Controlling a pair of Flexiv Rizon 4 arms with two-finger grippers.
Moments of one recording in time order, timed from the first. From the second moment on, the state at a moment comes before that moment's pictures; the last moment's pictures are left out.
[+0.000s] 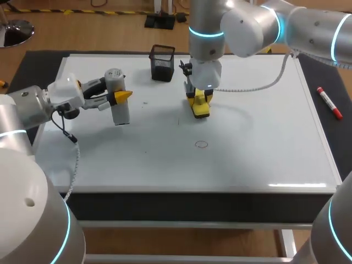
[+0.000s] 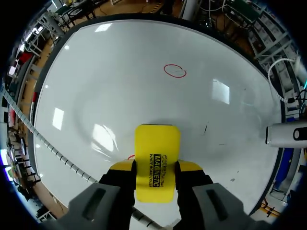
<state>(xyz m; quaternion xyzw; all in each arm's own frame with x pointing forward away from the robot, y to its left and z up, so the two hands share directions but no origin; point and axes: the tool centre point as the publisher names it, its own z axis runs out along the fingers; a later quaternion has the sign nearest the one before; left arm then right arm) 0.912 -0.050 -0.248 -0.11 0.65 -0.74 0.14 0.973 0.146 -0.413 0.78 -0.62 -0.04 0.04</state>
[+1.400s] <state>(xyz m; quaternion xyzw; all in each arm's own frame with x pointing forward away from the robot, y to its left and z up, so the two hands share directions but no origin) 0.911 -0.050 -0.248 -0.11 0.65 -0.74 0.14 1.023 0.072 -0.422 0.72 -0.70 -0.03 0.04</state>
